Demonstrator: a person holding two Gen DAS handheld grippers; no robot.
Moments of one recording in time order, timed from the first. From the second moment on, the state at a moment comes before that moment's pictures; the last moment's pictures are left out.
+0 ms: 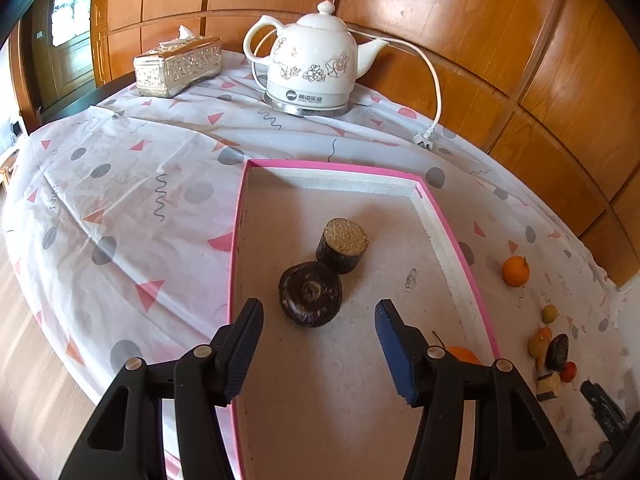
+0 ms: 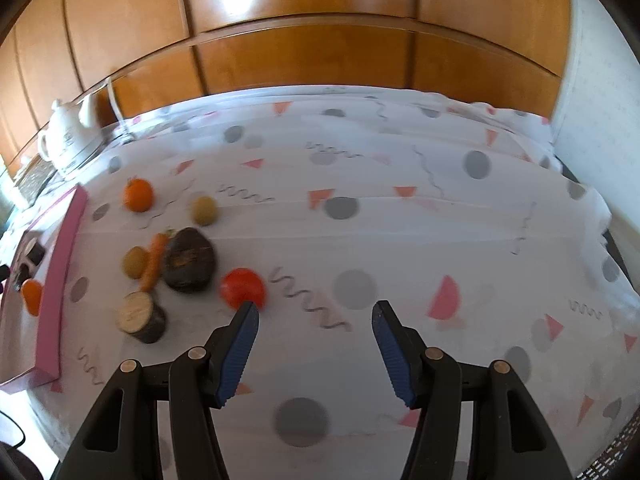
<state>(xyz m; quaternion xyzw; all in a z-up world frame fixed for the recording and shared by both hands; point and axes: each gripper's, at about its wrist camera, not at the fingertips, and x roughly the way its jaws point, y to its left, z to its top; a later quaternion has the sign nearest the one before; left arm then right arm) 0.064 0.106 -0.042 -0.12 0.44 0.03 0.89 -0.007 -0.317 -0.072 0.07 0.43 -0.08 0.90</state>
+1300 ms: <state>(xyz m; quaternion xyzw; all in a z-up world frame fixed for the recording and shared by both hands) 0.000 0.133 -0.033 -0.16 0.42 0.06 0.89 0.010 -0.279 -0.077 0.02 0.46 0.00 0.89</state>
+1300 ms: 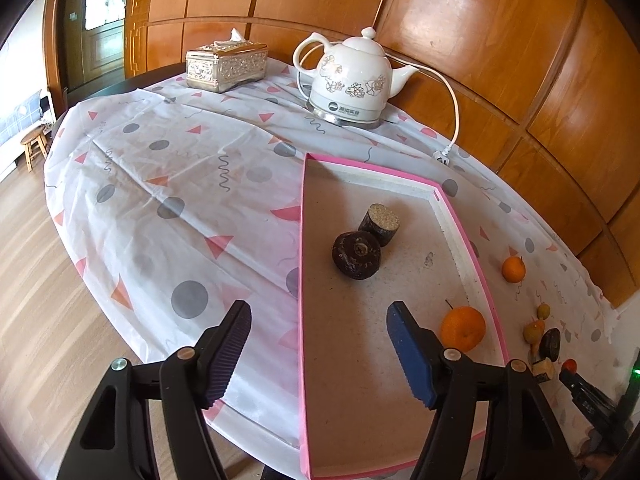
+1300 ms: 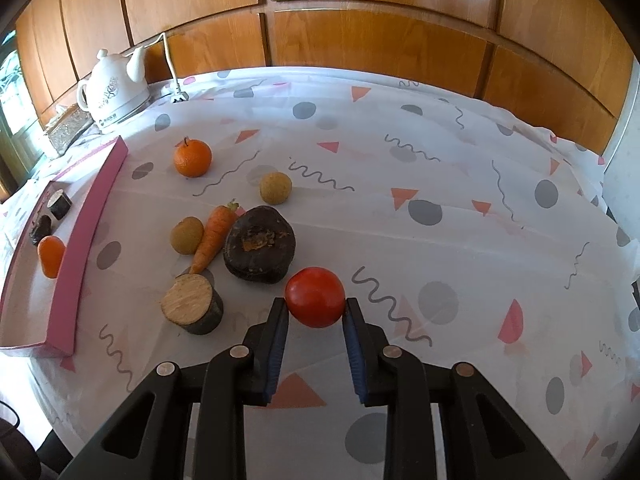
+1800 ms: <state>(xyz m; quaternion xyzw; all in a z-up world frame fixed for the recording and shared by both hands) -0.002 0.139 -0.036 -0.17 0.42 0.07 0.89 0.005 -0.194 -0.038 -0.01 0.43 0.17 0.89</state>
